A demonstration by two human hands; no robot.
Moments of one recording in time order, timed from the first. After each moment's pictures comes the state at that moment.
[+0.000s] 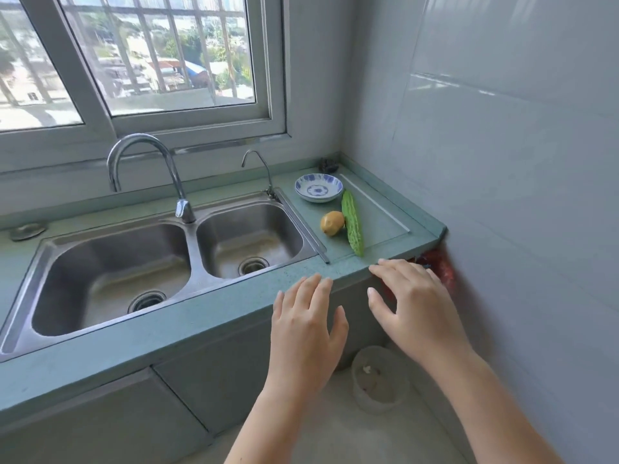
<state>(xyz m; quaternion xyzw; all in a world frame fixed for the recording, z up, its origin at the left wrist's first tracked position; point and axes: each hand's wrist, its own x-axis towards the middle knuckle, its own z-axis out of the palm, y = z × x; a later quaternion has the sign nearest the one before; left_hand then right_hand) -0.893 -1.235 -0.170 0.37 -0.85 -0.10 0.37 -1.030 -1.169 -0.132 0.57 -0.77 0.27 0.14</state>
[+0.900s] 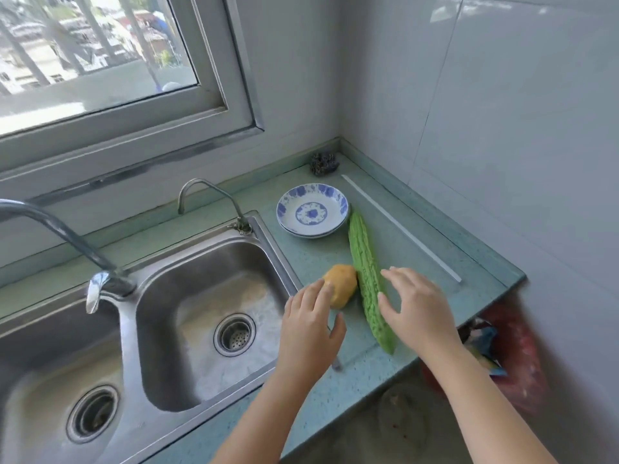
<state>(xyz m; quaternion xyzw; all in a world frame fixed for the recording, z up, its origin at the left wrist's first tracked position) -1.092 -1.525 -0.258 0.34 -0.89 -0.16 0.26 -1.248 -1.442 -0.243 0.50 -0.83 0.25 -0.02</state>
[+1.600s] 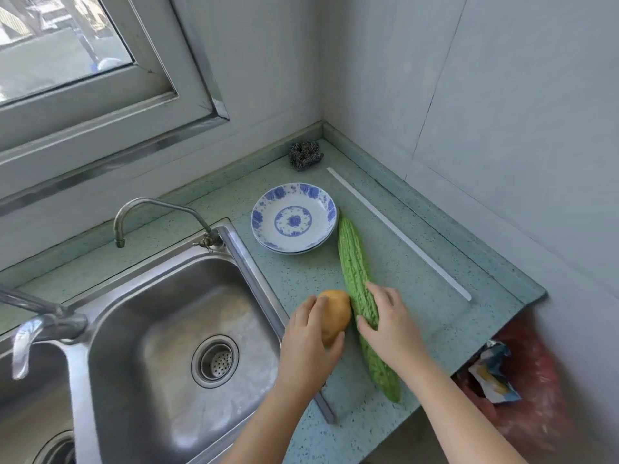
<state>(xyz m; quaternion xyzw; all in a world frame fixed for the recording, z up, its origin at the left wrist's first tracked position) -1.145 -1.582 -0.319 0.38 -0.87 -0.28 0.12 -1.279 -1.503 -0.308 0.42 -0.84 0.29 -0.20</state>
